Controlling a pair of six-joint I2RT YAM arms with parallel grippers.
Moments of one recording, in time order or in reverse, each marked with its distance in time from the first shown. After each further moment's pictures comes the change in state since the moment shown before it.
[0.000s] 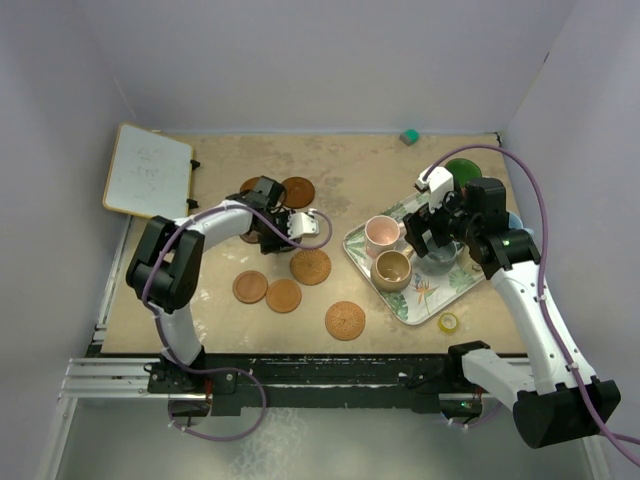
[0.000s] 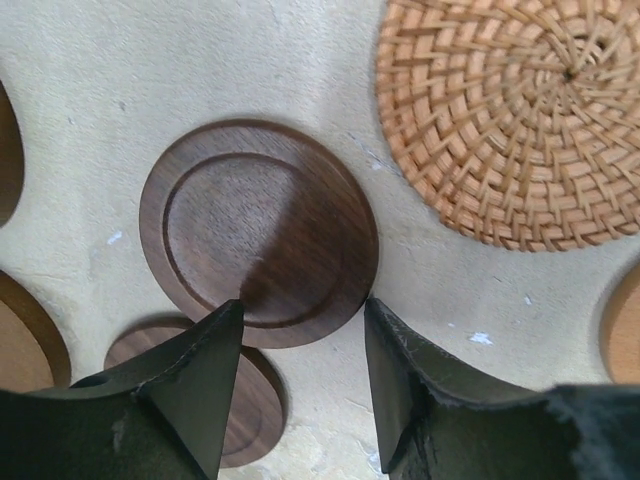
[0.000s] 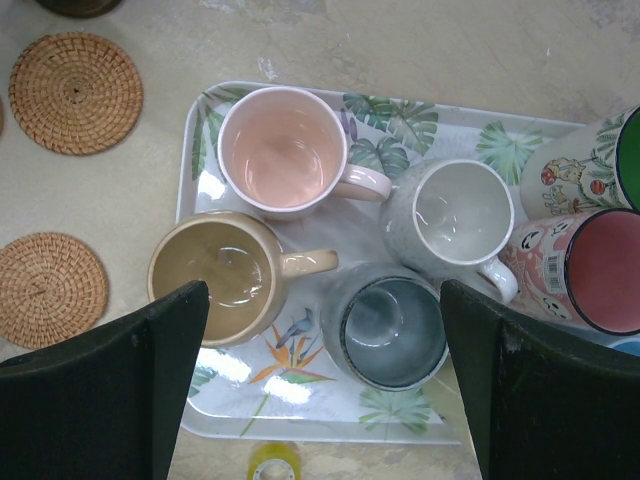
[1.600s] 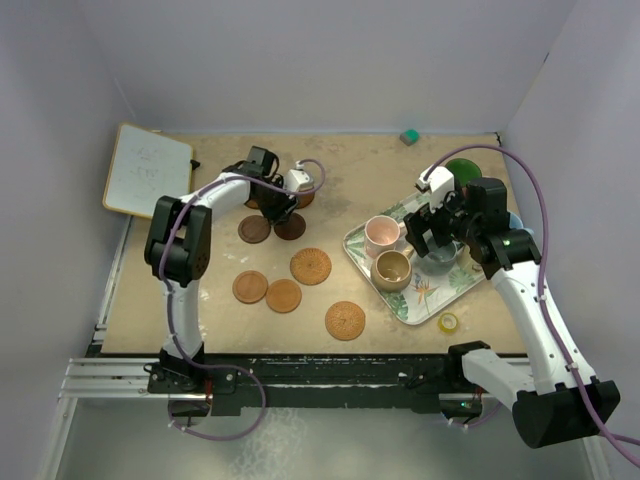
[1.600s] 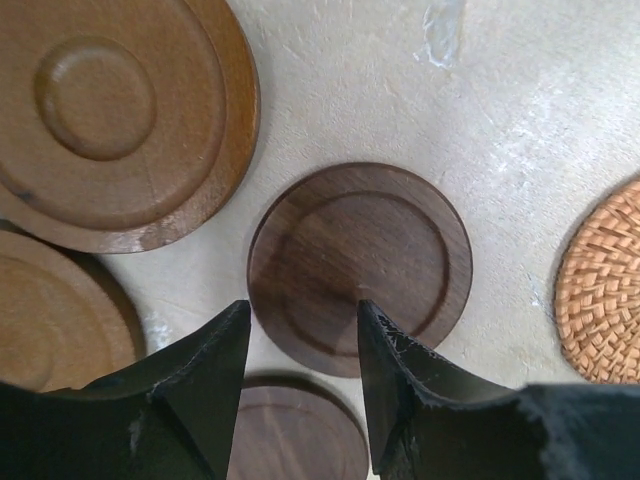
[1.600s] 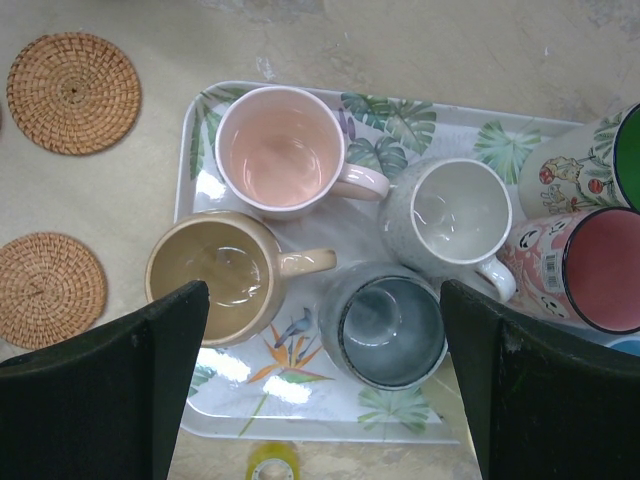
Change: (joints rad) left arm 0.116 0.224 0.351 -0.040 0.152 -0.343; right arm -0.007 0.000 0.000 0.000 -0.004 -0.003
